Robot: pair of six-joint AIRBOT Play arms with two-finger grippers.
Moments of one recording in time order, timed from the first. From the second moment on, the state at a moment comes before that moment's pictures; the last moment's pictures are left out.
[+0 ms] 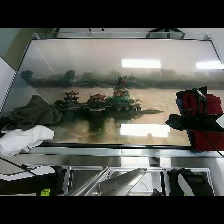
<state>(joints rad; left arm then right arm) 0.98 -1.45 1.11 -1.76 1.11 1.84 -0.09 -0.76 0.76 -1.07 1.29 1.53</state>
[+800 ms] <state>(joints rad) 0.93 -1.54 1.21 -1.99 1.16 2.00 -0.09 -0.76 0.76 -1.07 1.29 1.53</state>
